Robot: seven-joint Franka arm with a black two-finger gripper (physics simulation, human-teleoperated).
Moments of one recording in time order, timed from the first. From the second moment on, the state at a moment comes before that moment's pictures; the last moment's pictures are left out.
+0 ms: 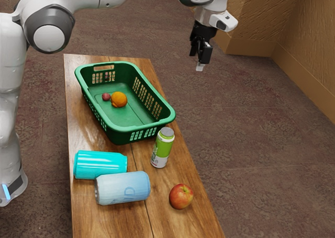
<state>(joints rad) -0.04 0.17 0.15 -1.31 0.00 1.53 0.18</state>
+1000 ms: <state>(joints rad) -0.04 0.17 0.17 -1.37 -0.04 1.52 0.02</state>
